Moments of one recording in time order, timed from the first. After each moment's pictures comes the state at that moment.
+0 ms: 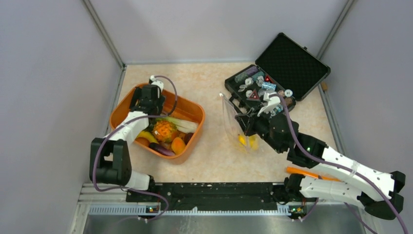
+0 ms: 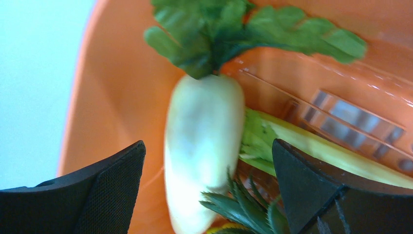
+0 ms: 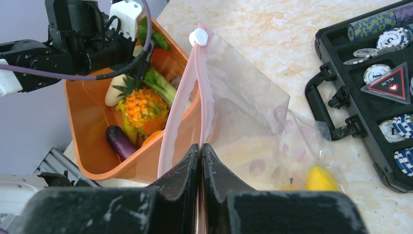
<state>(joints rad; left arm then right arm) -0.12 1.44 0.90 -0.19 -0.45 0.31 1.08 0.84 0.93 -0.28 0.46 0.46</state>
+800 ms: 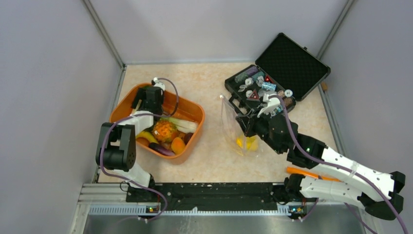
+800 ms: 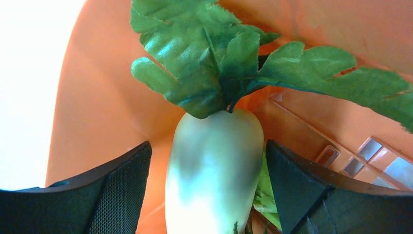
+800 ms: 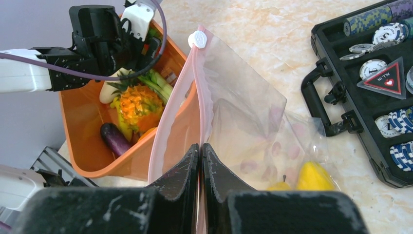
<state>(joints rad) -0.11 1.62 0.86 0.13 -0.63 0.44 1.08 0.82 0.91 -0.28 0.47 0.47</state>
